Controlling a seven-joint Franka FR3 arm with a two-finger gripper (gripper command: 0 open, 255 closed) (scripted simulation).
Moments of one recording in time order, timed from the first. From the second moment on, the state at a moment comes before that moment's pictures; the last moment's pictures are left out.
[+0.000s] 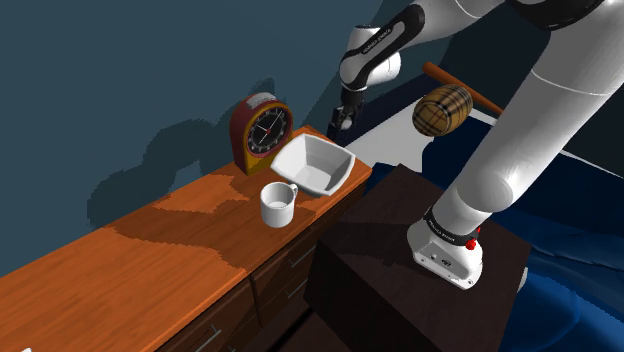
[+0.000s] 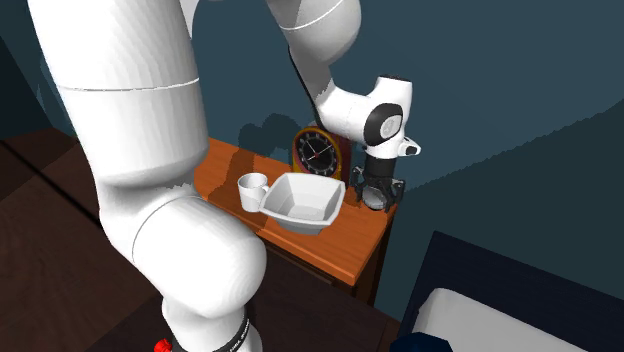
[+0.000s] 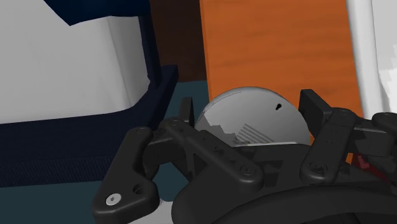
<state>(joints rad) -0.03 0.07 -0.21 -2.43 0.01 2.46 -0.20</state>
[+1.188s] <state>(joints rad) -0.01 -0.12 -0.18 -2.40 -0.03 2.25 -0.11</state>
